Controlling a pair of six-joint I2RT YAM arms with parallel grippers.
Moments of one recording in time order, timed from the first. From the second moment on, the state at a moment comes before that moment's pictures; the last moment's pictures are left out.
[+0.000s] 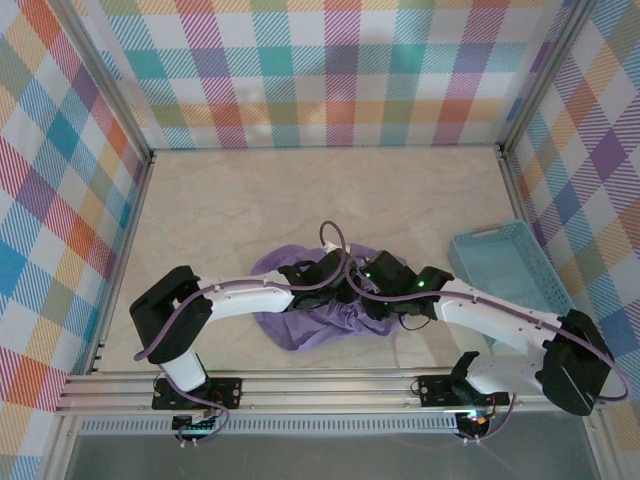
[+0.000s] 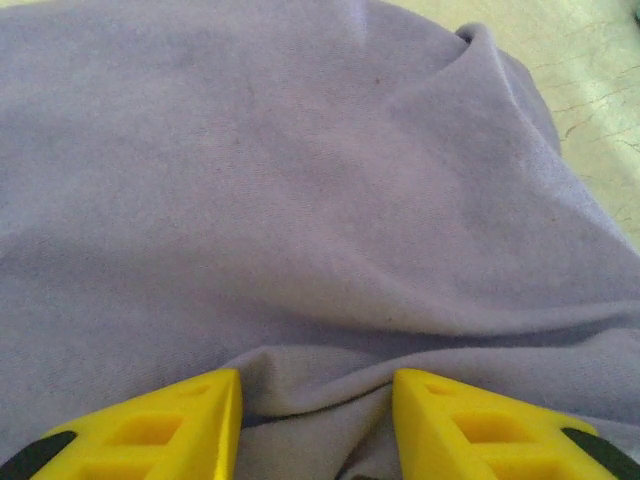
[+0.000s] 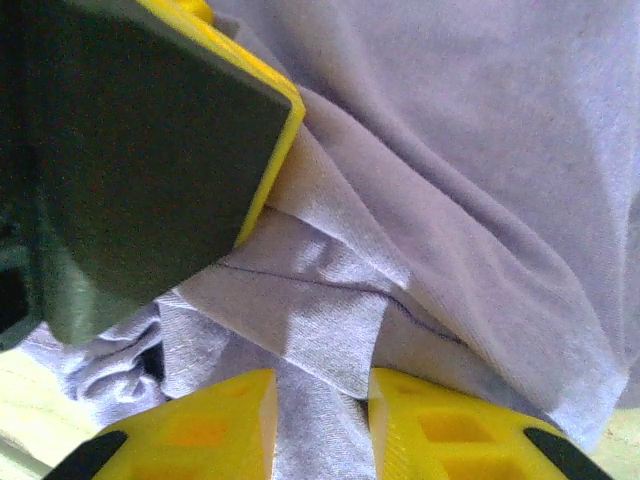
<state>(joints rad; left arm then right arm) -1.00 1.69 0.99 -0.18 -0.17 -0.70 0.88 1.21 0.78 -0.72 0.08 0.39</state>
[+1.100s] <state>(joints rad) -0.96 1.73 1.03 -0.21 -0.18 -0.73 0.88 1.19 0.78 -0.76 0.10 0.42</state>
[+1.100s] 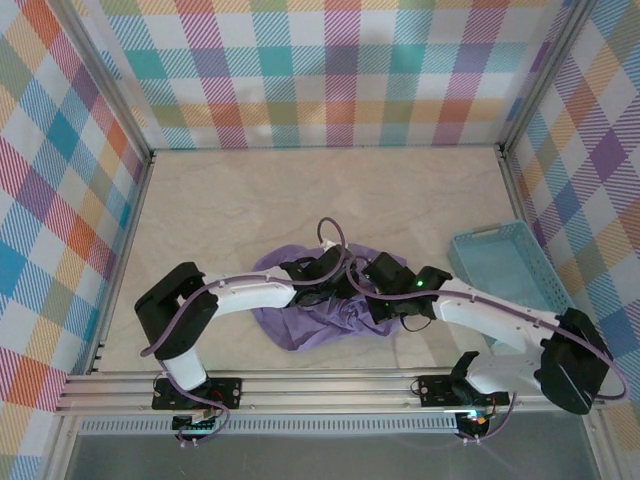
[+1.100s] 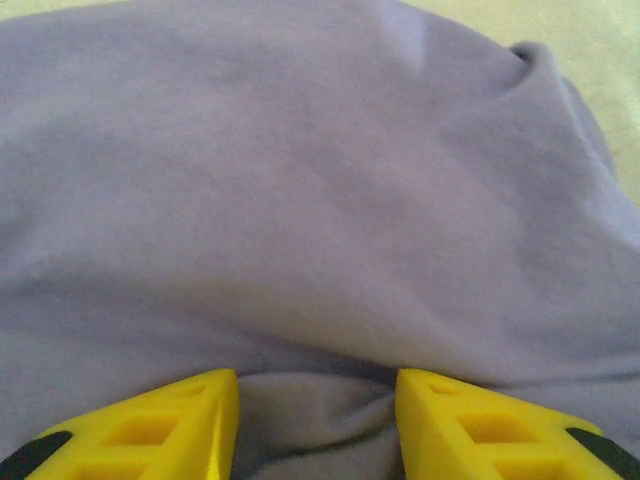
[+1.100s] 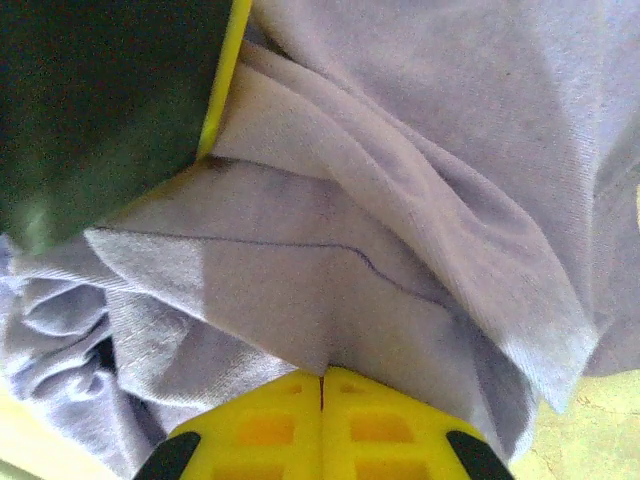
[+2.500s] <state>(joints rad) -1.00 1.60 1.01 -0.31 -0.09 -0.63 0.89 1.03 0.68 -0.78 0.00 0.58</state>
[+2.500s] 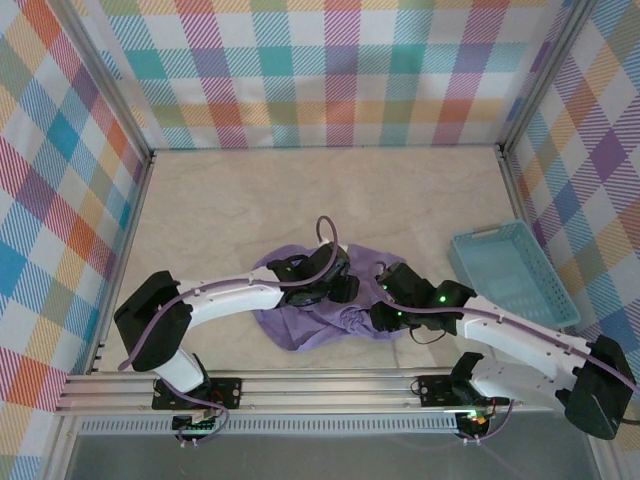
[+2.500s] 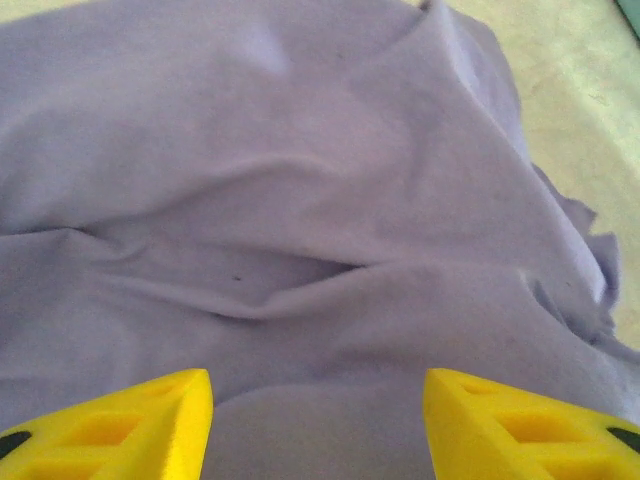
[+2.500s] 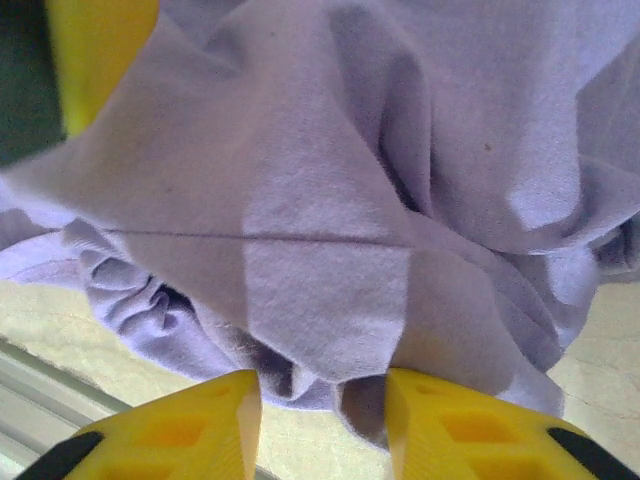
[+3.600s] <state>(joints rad) -1.09 1.67 0.94 -0.16 -0.05 -0.52 0.89 1.04 0.68 -0.76 0.07 0.57</state>
